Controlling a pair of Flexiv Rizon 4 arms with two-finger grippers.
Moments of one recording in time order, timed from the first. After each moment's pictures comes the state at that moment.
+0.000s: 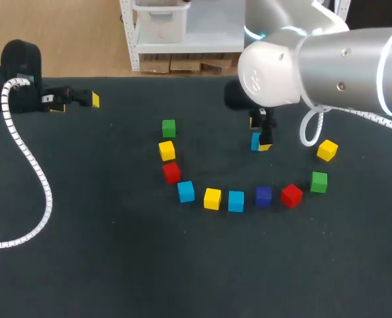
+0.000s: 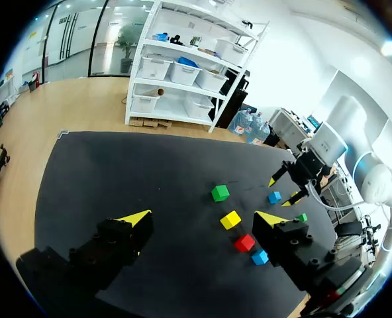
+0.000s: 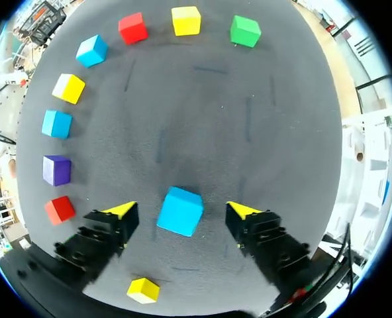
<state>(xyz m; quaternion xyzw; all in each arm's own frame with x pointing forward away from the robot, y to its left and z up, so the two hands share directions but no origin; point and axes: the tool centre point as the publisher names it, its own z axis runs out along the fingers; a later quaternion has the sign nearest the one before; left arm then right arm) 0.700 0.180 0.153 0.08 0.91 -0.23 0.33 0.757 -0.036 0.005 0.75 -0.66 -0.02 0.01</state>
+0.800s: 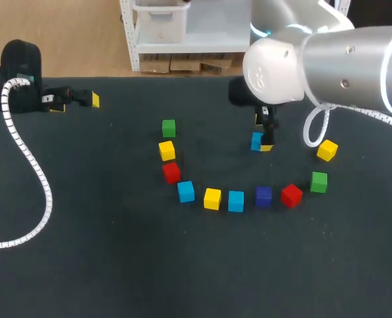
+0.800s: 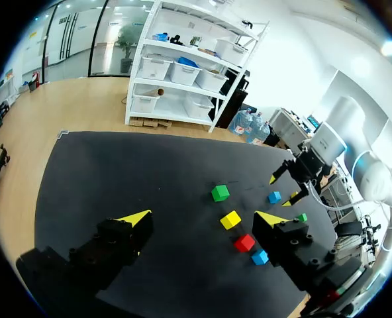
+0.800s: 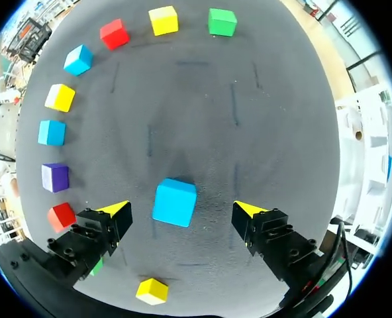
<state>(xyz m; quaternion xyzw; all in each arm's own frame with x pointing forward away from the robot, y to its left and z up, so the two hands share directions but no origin) 0.700 0.180 0.153 0.08 0.91 -0.23 0.33 0.758 -0.044 0.002 0.71 -0.71 -0.03 0.02</state>
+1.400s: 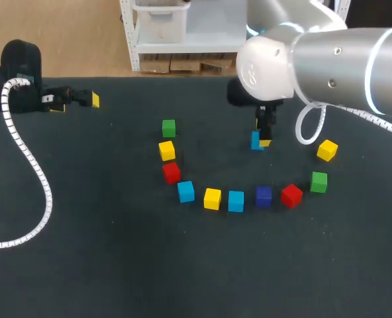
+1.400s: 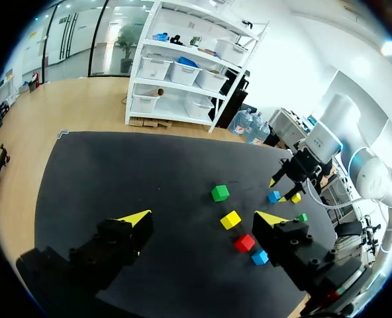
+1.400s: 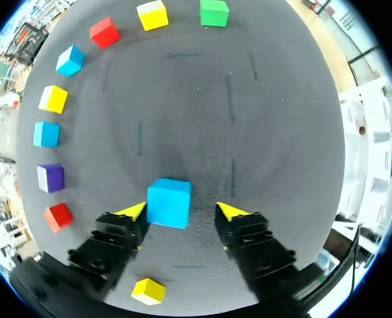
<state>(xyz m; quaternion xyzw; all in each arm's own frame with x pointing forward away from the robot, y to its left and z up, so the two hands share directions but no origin) 0.700 0.180 0.153 0.08 0.91 -0.23 0.33 0.764 -0.046 -0.005 0.71 -0.71 -0.02 0.04</state>
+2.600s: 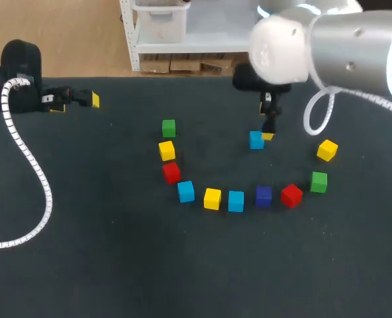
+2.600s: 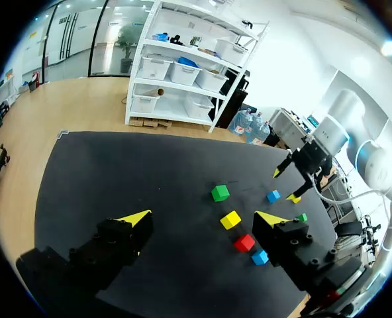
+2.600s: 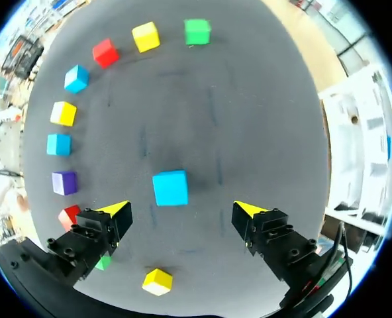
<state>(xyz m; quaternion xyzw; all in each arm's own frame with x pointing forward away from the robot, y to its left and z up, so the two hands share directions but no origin) 0.700 0.180 0.153 0.08 0.91 -0.23 0.33 0.766 -0.051 0.030 0.67 -0.74 -0.04 0.01</state>
